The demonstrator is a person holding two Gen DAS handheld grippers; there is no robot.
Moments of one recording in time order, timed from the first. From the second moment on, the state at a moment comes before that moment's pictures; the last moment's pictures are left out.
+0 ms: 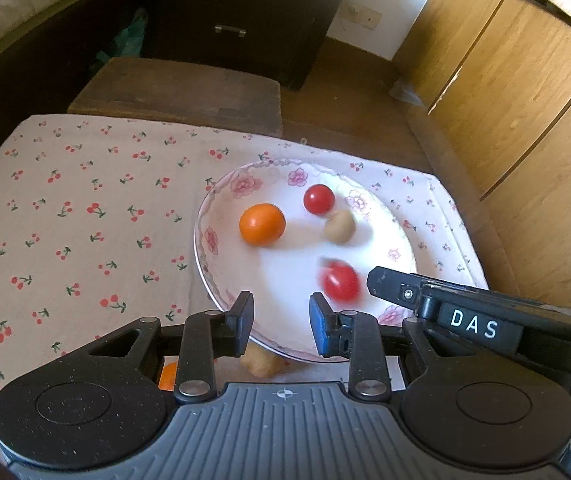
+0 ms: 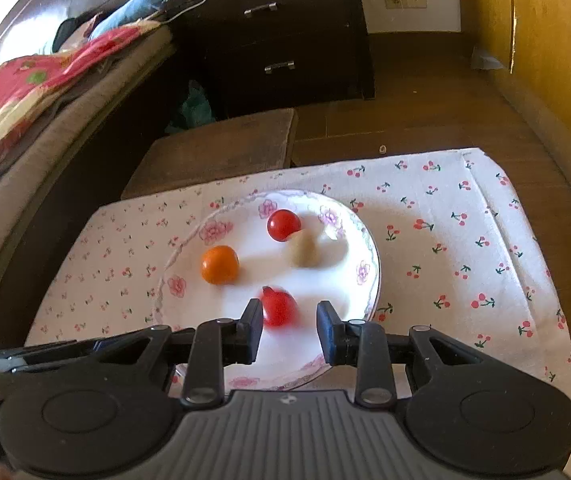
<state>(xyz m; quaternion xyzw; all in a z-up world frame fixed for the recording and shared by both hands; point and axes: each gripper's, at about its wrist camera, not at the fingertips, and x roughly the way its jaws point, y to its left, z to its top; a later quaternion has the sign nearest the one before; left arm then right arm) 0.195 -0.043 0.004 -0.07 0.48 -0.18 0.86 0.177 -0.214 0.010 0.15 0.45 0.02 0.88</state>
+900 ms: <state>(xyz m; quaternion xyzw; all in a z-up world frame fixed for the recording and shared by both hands) 0.144 -0.005 0.020 -0.09 0.48 -0.17 0.86 0.113 -0.196 0.027 0.15 0.45 0.04 0.88</state>
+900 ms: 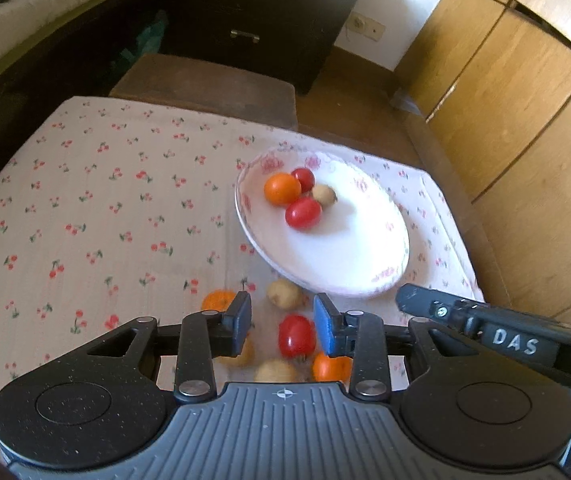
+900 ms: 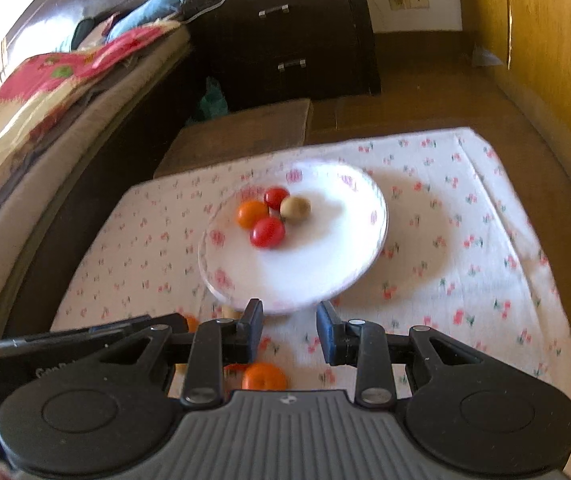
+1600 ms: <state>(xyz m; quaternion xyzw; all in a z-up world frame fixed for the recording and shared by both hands) 0.130 0.003 0.010 -0.09 0.50 -0.17 0.85 0.112 -0.169 -0.002 0.12 0.50 0.05 0.86</state>
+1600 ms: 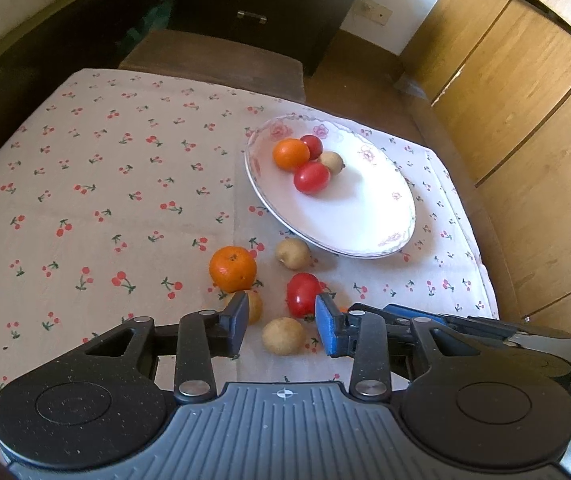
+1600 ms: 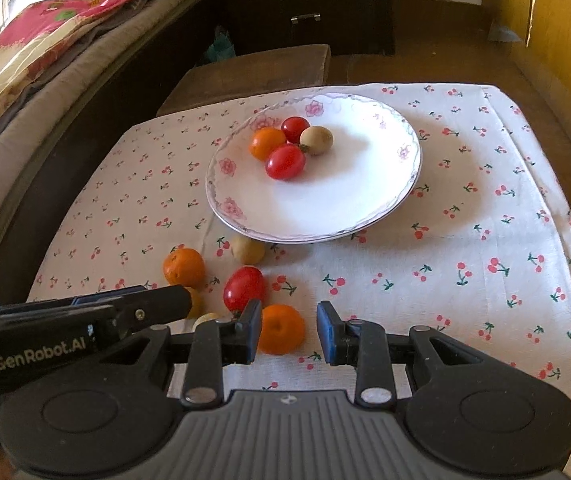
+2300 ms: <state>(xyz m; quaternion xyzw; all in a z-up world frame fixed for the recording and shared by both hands) 0.132 0.009 0.008 -0.10 0.51 -0.16 0.84 0.126 -0.160 -0.021 0.11 0.52 0.05 0.84</state>
